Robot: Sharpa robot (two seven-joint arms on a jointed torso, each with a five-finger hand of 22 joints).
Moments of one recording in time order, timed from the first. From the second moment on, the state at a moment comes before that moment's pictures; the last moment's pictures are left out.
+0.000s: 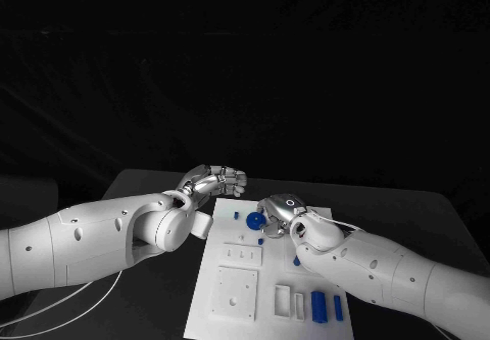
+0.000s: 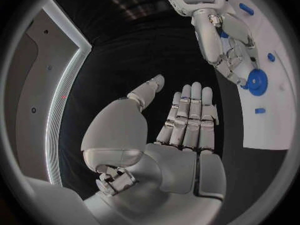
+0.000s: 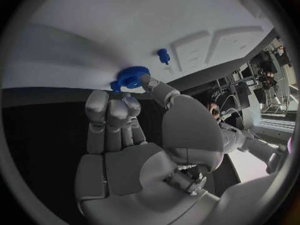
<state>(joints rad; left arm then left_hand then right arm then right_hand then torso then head) 1.43 -0.82 -0.18 1.49 -0.02 -0.35 0.34 1.10 -0.10 0.48 -0.27 0.16 0.76 0.19 0.35 0.43 1.11 0.15 0.12 0.09 0.91 0.12 0.45 0.52 0.04 0.75 0.03 0.34 1.31 1.22 -0.30 -0.10 0.97 -1.72 -0.47 -0.17 1.06 -0.22 0.69 -0.19 0.14 0.84 0.13 0.25 0.42 1.18 0.02 1.13 1.14 1.30 -0.09 1.31 0.87 0.19 1.27 -0.08 1.08 1.31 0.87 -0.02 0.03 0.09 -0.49</state>
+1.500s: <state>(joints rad) 1.43 -0.86 -0.18 1.45 -0.02 -0.35 0.35 1.10 -0.10 0.49 -0.28 0.16 0.76 0.19 0.35 0.43 1.12 0.14 0.12 0.10 0.91 0.12 0.45 0.52 0.04 0.75 0.03 0.34 1.31 1.17 -0.59 -0.01 0.90 -1.29 -0.41 0.19 1.04 -0.16 0.53 -0.29 0.36 0.85 0.14 0.26 0.43 1.14 0.03 1.13 1.13 1.29 -0.08 1.29 0.88 0.18 1.22 -0.07 1.07 1.31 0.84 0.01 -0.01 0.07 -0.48</state>
